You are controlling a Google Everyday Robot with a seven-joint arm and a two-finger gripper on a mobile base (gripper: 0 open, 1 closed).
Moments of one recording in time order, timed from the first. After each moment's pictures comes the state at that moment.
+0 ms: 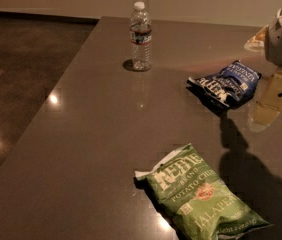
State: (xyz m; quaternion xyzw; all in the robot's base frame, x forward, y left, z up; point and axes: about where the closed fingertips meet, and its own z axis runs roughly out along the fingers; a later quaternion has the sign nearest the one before) arm 0.438 -0.217 0.976 -0.60 0.78 -0.03 0.16
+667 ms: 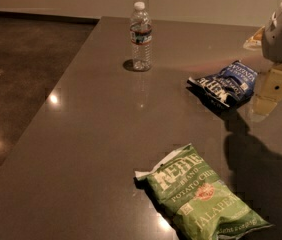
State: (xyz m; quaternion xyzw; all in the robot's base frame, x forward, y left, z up) arm 0.473 -0.240 0.959 -0.61 0.78 -0.04 0.15
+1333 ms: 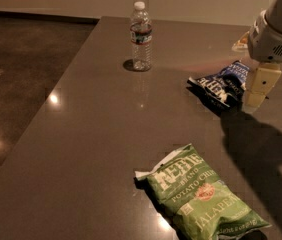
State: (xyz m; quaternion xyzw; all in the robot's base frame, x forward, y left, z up) arm 0.527 -0.256 0.924 -0.65 0.75 -0.04 0.13
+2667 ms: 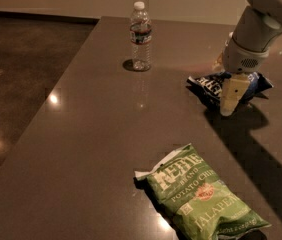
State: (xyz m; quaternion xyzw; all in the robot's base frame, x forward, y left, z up) arm 0.569 -0.236 0.860 -0.66 0.74 0.00 0.09
